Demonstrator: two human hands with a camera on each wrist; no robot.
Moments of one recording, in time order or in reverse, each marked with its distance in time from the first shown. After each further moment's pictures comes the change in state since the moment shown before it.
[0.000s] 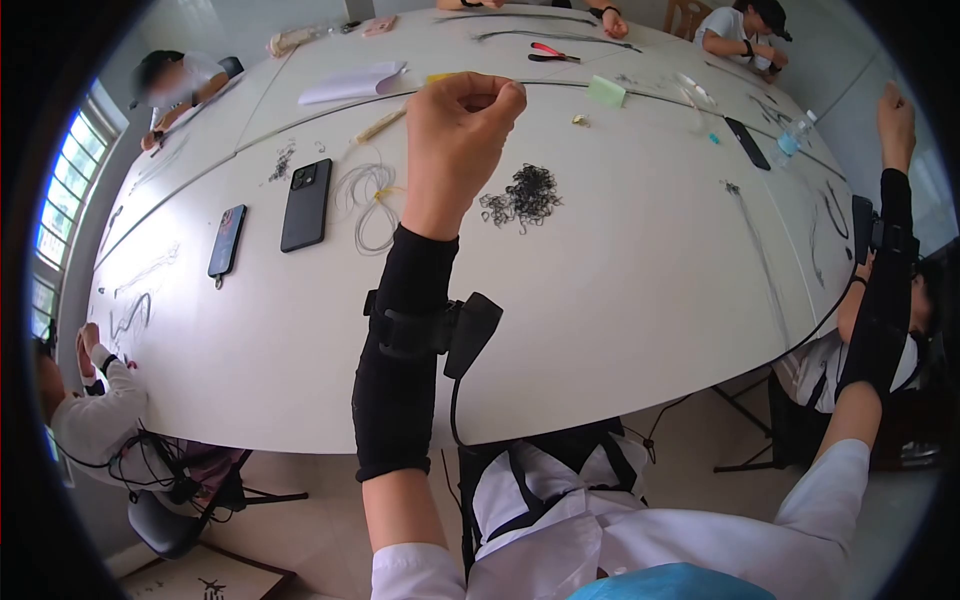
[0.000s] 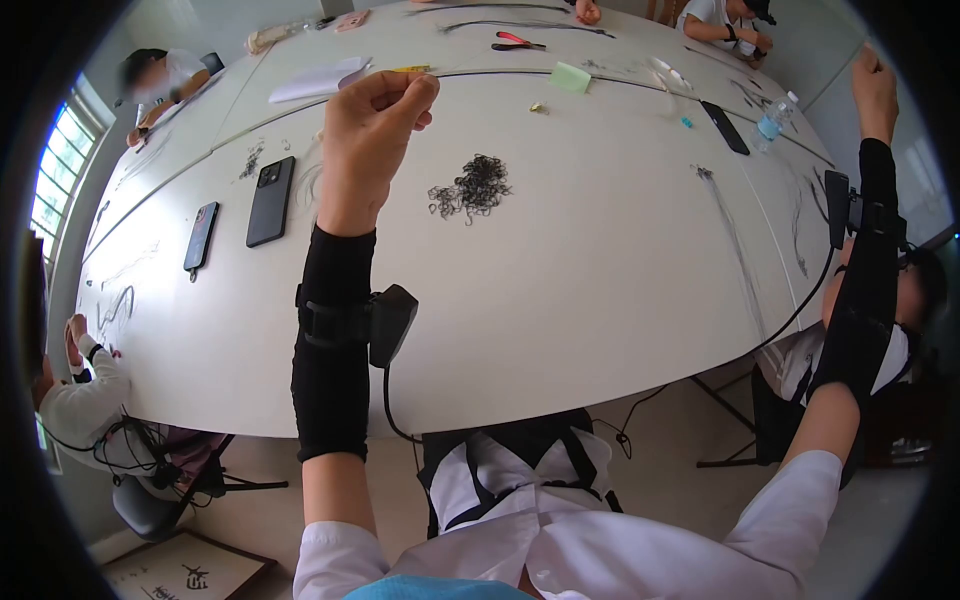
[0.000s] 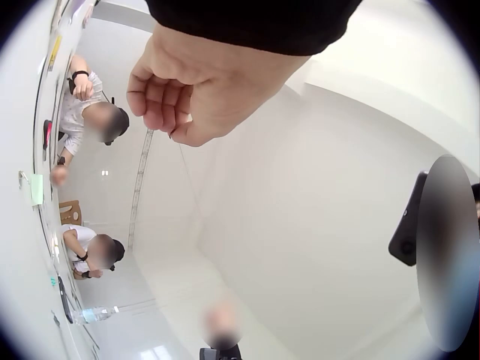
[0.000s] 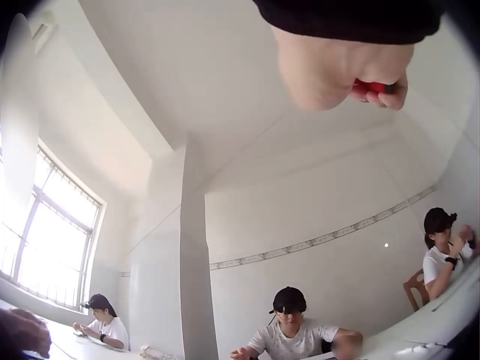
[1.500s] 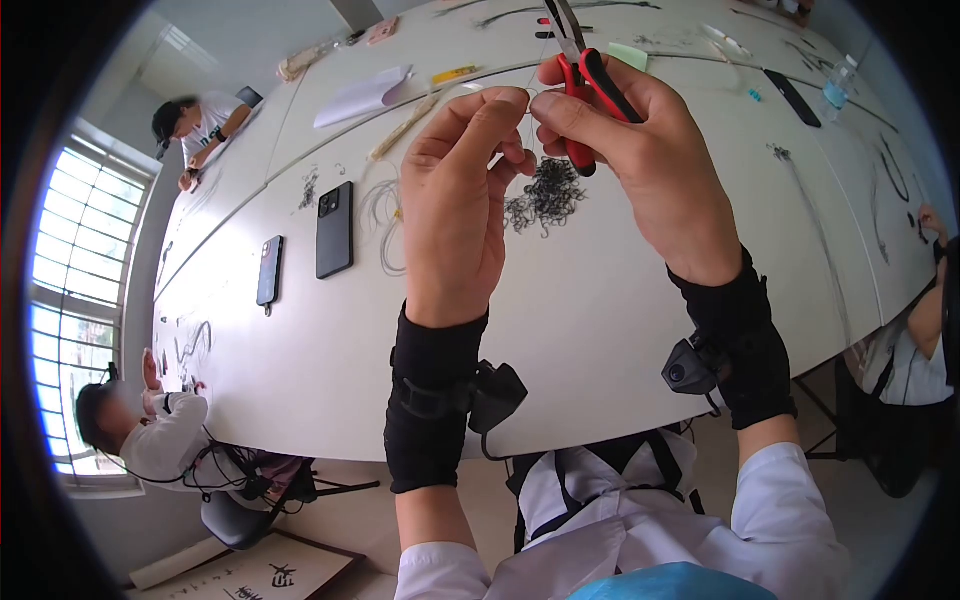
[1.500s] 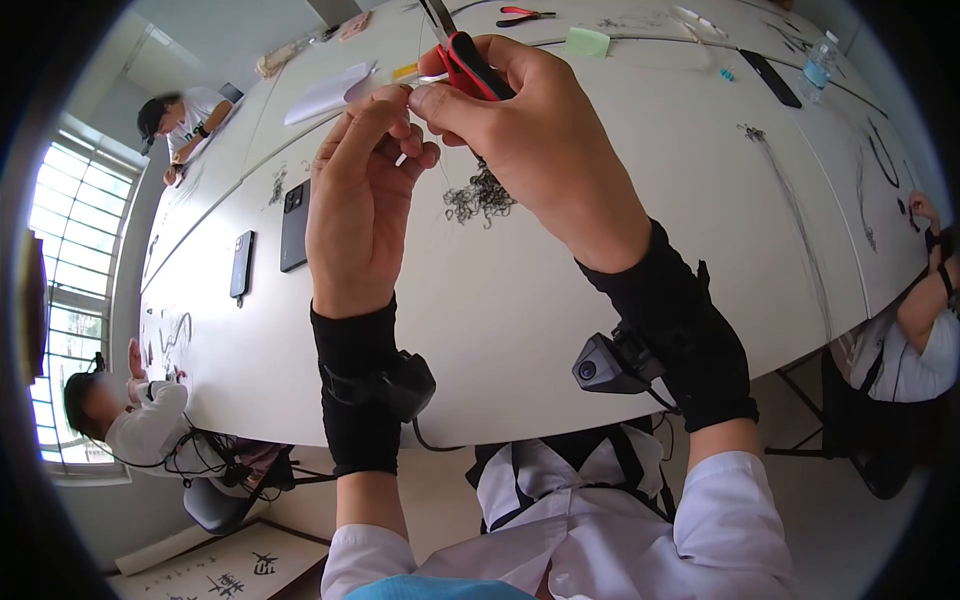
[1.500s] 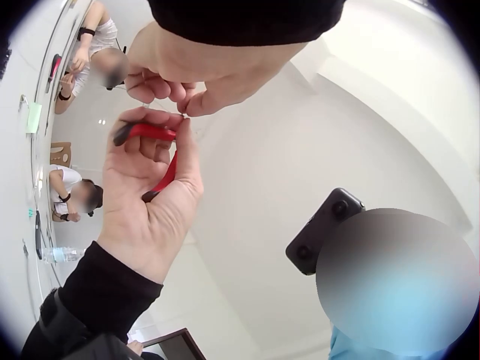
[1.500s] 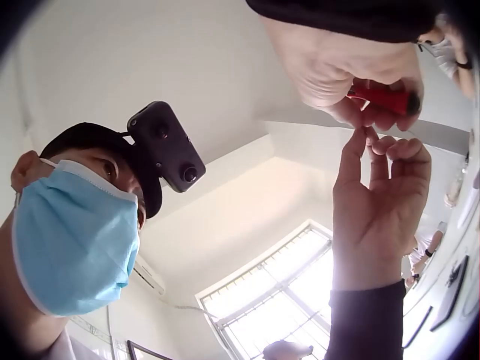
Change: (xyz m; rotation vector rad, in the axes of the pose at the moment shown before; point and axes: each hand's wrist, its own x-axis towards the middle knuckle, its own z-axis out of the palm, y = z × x) left_hand -0.027 0.027 0.025 -0.532 -0.097 -0.248; right_hand -0.309 -0.341 -0.080 1.630 -0.941 0.459
